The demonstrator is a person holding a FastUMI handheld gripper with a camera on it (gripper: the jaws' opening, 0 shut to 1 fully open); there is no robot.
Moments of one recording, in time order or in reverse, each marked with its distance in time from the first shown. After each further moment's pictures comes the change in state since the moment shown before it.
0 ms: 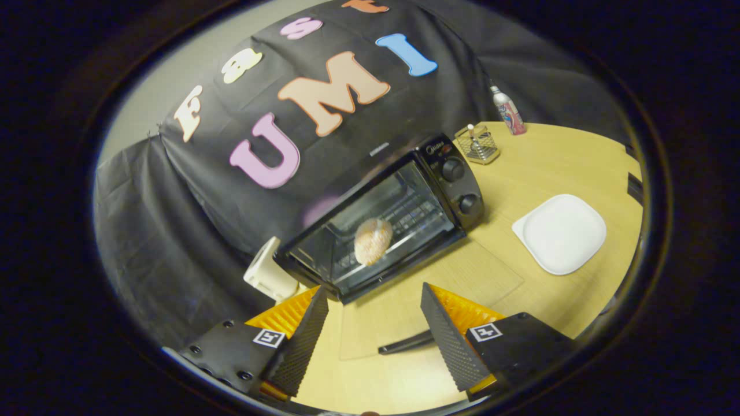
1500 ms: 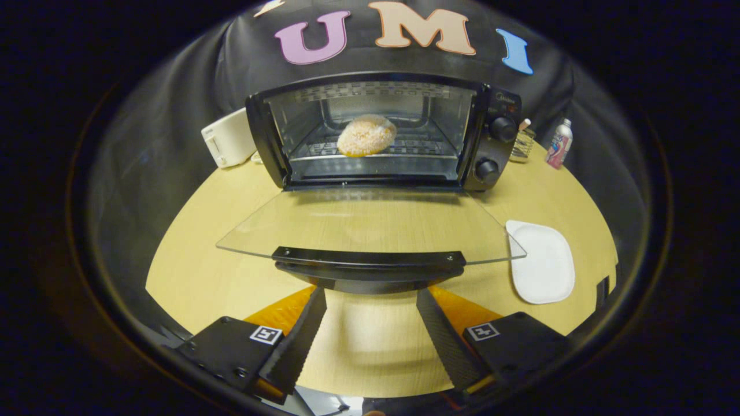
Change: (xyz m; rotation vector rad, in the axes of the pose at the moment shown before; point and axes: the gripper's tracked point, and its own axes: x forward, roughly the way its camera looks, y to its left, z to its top) arm 0.023 -0.039 -0.060 -0.547 0.254 -0.140
